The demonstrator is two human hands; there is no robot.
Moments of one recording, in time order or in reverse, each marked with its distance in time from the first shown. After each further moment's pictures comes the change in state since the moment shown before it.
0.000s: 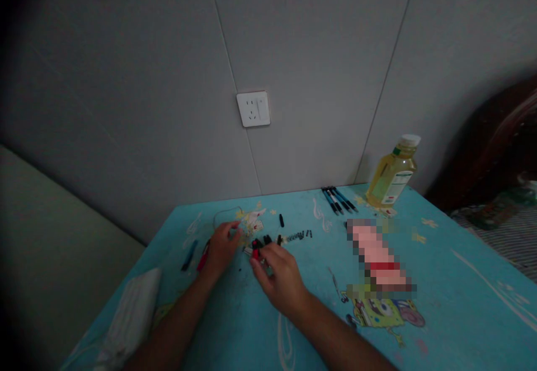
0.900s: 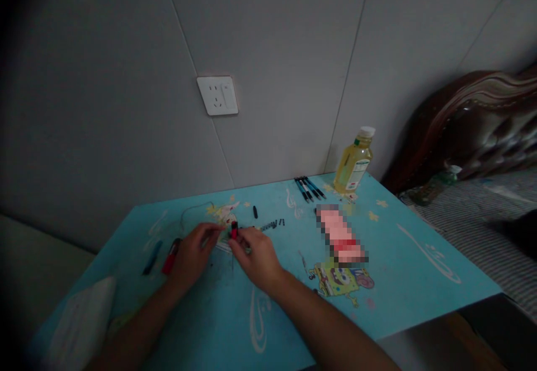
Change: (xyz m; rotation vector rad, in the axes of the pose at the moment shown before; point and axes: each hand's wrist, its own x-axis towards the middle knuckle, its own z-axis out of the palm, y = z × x) left_hand -0.025 0.029 -0.012 -0.232 -0.156 0.186; right_hand 0.011 0.009 -0.009 0.048 0.048 0.139
